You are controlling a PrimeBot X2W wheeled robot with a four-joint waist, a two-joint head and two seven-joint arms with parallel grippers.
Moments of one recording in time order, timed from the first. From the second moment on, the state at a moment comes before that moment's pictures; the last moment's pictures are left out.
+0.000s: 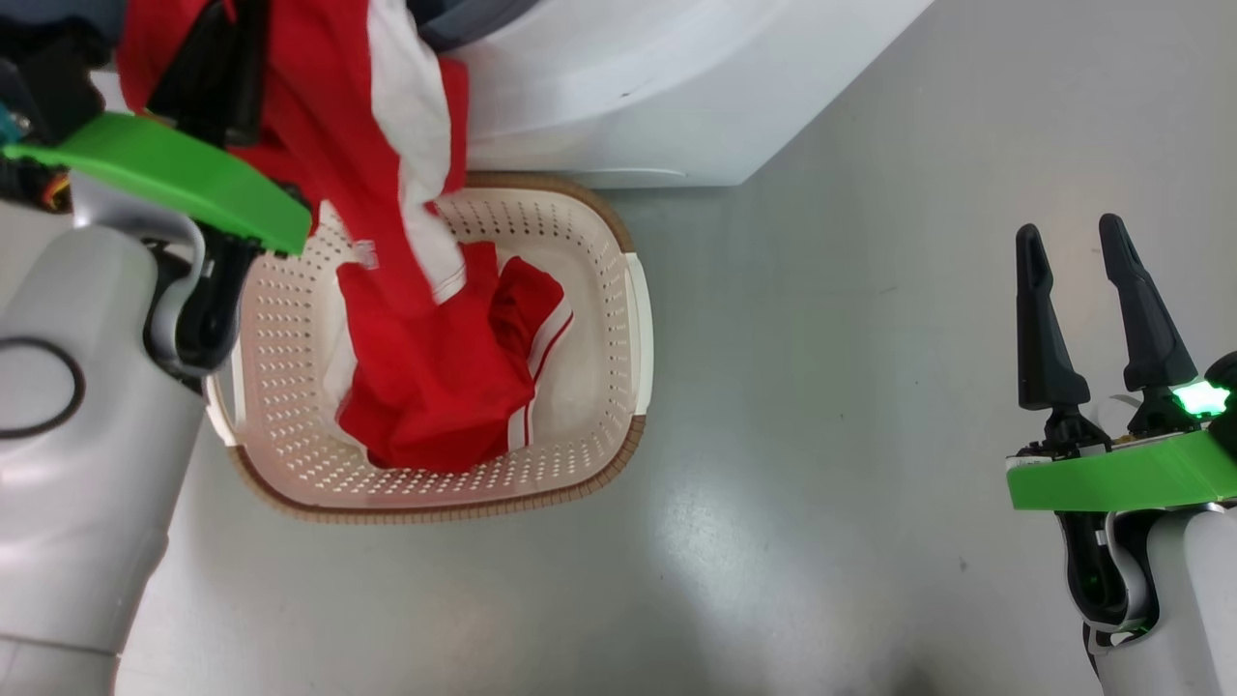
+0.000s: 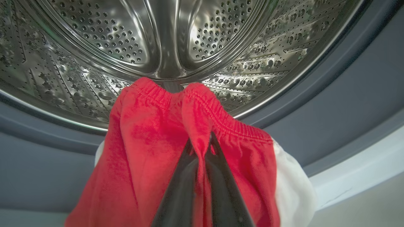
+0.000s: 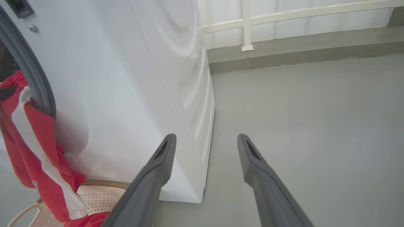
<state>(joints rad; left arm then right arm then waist) -1.06 0.30 -0.43 0.69 -0.73 -0.12 -0.25 -0.26 -0.09 -0.06 0.06 0.38 0.12 -0.26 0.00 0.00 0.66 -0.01</state>
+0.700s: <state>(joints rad) -0.56 0.08 -0.04 0.26 -0.43 -0.10 -0.26 -0.23 -0.09 -0.06 0.07 0.38 0.12 -0.26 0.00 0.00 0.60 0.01</state>
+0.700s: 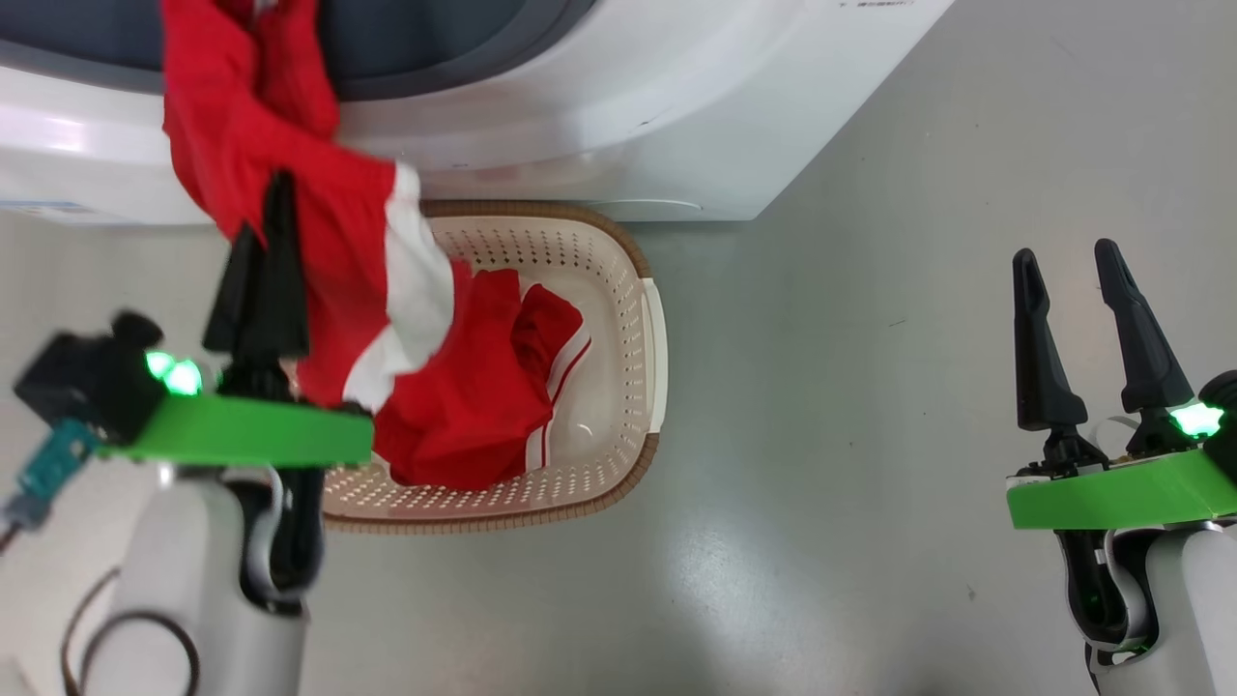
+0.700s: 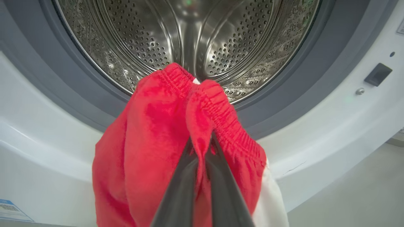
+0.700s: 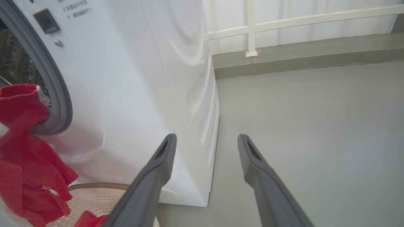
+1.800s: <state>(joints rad) -0.70 0.03 -0.21 0.82 -0.49 -0.13 -0.26 -0.27 -0.09 -0.06 0.05 0.38 0.12 -0.26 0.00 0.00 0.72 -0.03</state>
